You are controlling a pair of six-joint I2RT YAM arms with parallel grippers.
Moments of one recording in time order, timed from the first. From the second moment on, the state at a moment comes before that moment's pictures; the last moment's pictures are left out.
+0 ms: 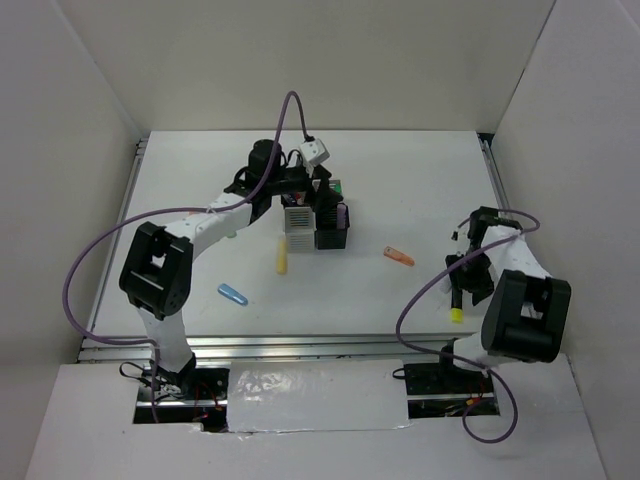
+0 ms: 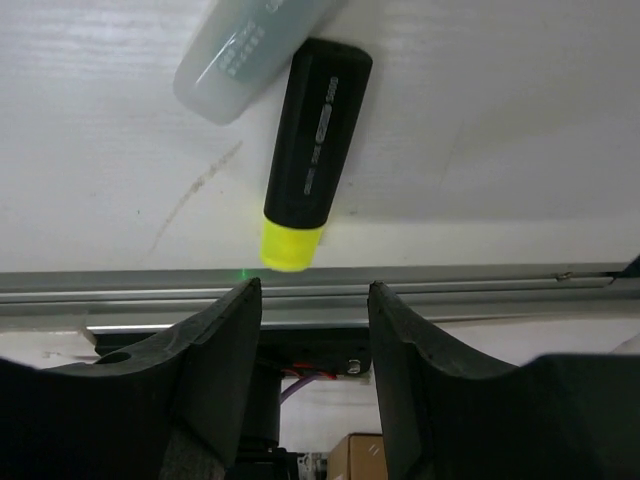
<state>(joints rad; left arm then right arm) -0.46 1.85 1.38 0.22 0.70 0.14 -0.25 1.39 0.88 -1.03 0.05 -0.24</state>
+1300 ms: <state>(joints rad) -0.39 1.76 1.41 0.06 0.64 0.40 -0.24 1.61 1.20 -1.02 -0.26 -0.26</state>
